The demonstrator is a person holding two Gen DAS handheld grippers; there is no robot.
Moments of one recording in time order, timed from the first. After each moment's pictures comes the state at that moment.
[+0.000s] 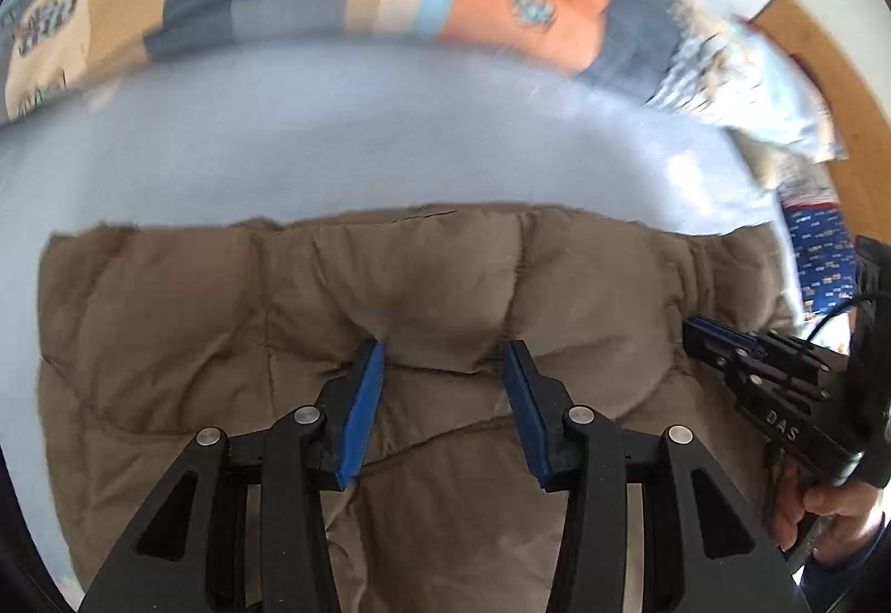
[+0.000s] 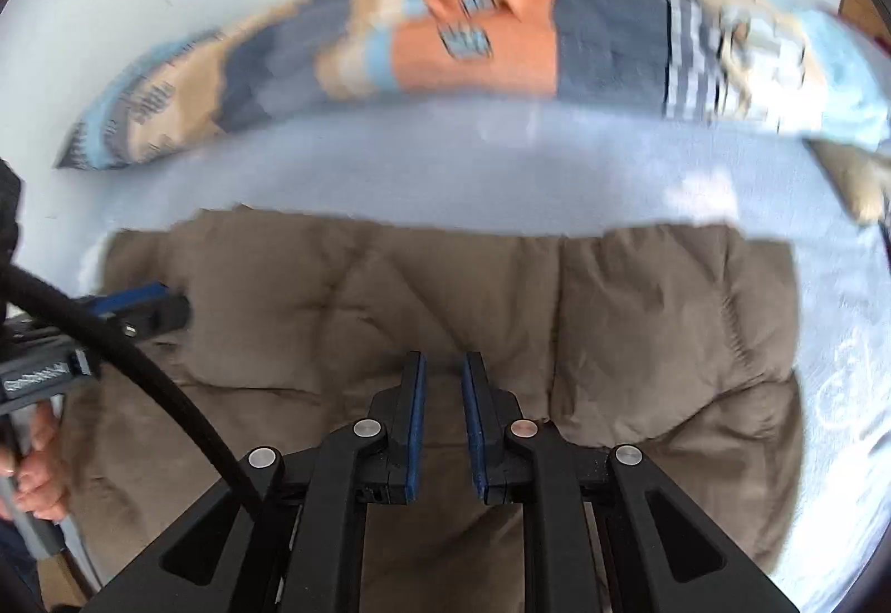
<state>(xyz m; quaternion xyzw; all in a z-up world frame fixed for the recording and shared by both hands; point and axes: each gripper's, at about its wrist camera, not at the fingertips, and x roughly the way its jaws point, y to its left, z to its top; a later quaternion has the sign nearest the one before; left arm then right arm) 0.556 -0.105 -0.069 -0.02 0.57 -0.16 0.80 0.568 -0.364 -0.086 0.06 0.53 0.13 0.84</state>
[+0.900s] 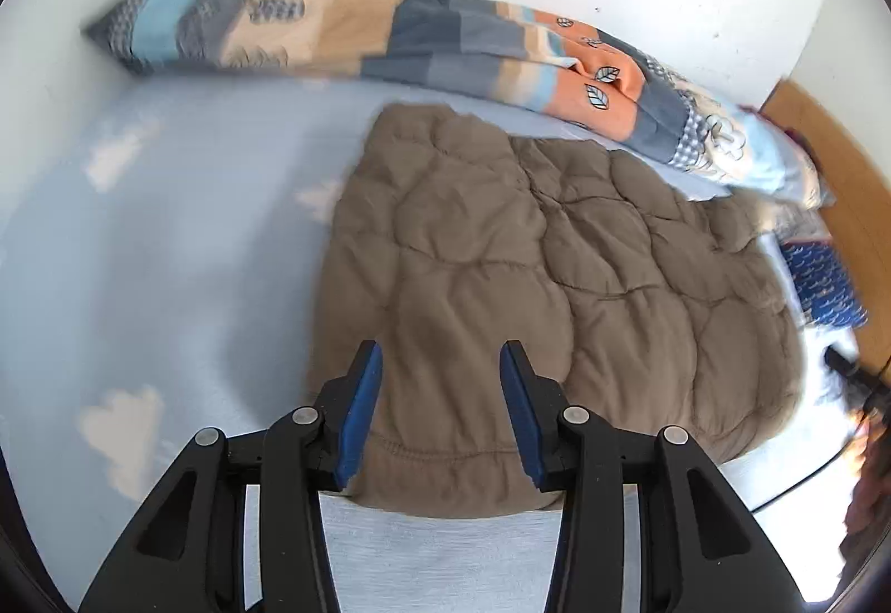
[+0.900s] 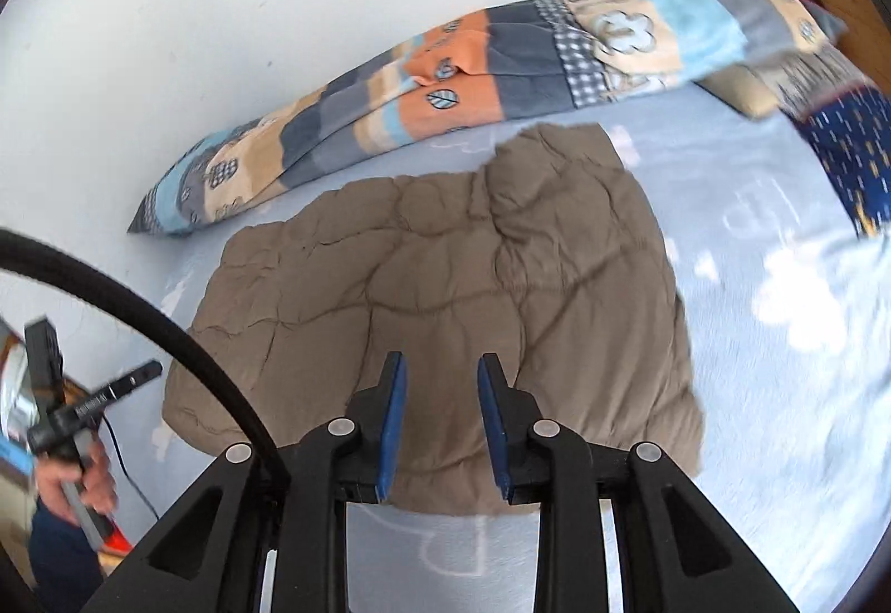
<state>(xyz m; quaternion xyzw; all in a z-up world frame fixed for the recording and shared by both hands) 0.381 0.059 -0.005 -0.09 0.45 -0.10 0.89 0.342 -0.420 -0.018 0.17 0.41 0.10 0.89</state>
